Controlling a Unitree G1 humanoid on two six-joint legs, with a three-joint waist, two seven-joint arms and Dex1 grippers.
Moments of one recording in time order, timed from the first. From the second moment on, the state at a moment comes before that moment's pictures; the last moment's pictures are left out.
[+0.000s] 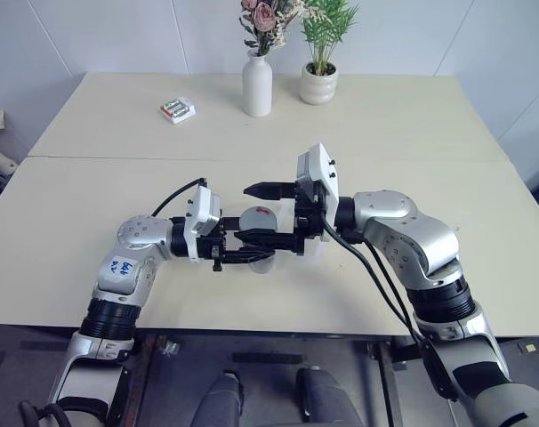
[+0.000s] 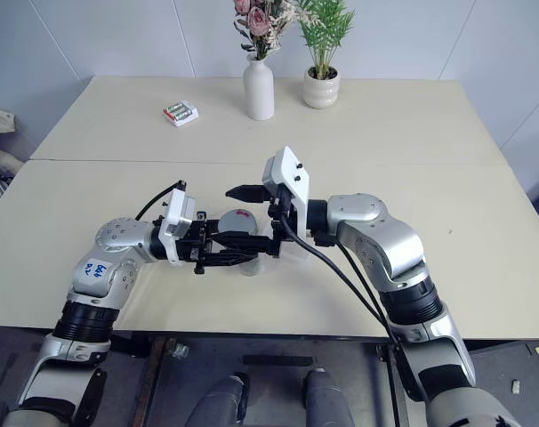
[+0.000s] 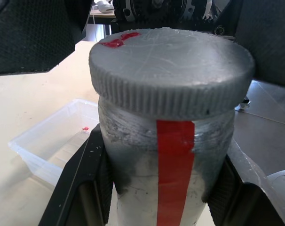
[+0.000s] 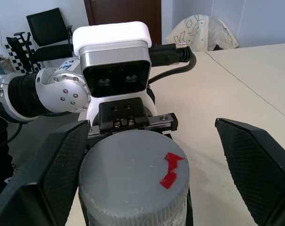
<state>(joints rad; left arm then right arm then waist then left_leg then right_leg) -0.56 0.49 -0.06 0.06 -0.44 0.25 -1.21 -0.77 -0.37 0.20 -0.17 0.53 0.64 0.95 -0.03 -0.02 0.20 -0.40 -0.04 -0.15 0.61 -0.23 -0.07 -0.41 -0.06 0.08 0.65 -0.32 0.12</state>
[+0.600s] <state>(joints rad) -0.56 0.49 -0.06 0.06 -0.44 0.25 -1.21 -0.77 -0.44 0.19 -0.17 0.54 0.65 0.98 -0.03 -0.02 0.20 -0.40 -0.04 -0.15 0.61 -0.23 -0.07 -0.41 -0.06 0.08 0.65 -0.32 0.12</state>
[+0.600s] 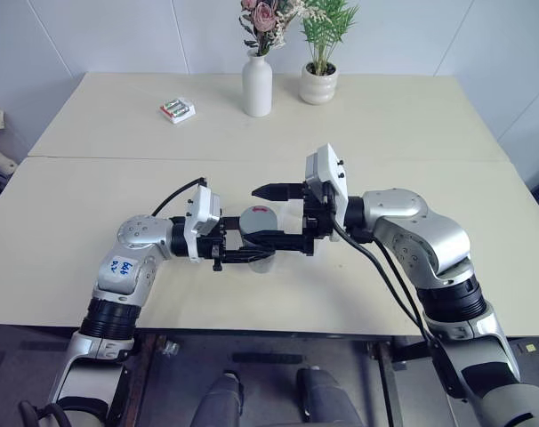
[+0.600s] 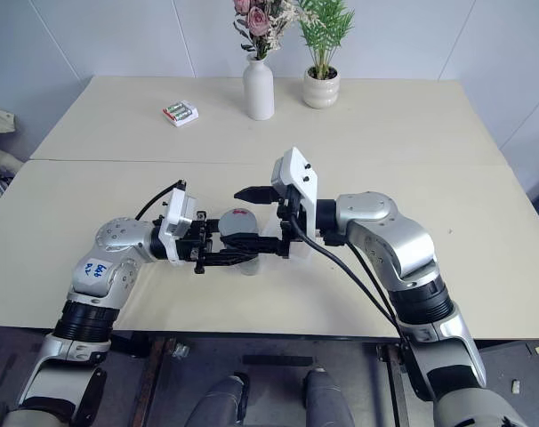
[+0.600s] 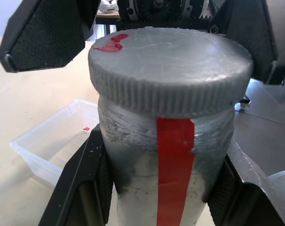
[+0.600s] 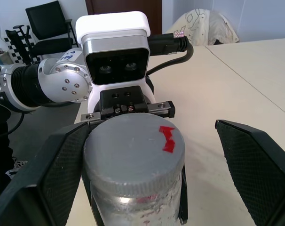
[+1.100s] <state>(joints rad) -0.57 0.49 -0.06 0.06 -0.44 0.25 -1.21 -0.74 -0.49 0.15 -0.19 0.57 0.66 1.00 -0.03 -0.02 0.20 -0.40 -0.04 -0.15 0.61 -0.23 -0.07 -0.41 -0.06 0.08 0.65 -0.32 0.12</state>
